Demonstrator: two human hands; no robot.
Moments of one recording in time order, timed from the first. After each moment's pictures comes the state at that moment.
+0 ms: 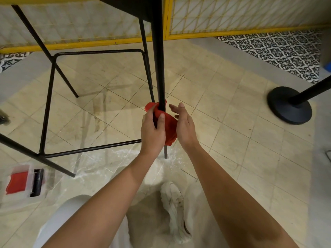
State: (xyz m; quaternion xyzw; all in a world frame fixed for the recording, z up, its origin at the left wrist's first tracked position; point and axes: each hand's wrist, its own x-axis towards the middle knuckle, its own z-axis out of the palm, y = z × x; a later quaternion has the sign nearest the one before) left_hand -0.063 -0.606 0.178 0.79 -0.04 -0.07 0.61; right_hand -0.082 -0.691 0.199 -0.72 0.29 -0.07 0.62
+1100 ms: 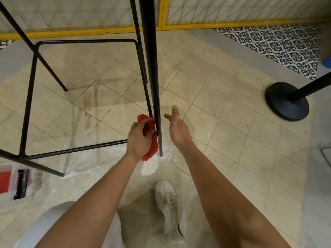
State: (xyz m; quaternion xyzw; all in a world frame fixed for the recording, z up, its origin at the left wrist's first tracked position) left_hand -0.042 -0.587 0.111 0.88 -0.05 -0.15 0.45; right_hand -0.076 -0.699 0.183 -0.75 0.34 0.08 0.56
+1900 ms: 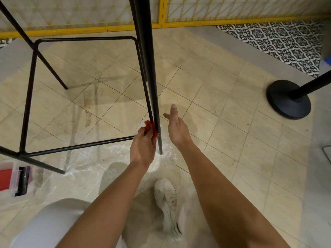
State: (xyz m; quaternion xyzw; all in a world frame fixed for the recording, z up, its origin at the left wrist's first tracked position) left_hand -0.072 -0.594 0.089 0.95 -0.13 -0.10 0.28; right_hand -0.082 -0.701 0.182 -0.76 0.34 0.08 0.55
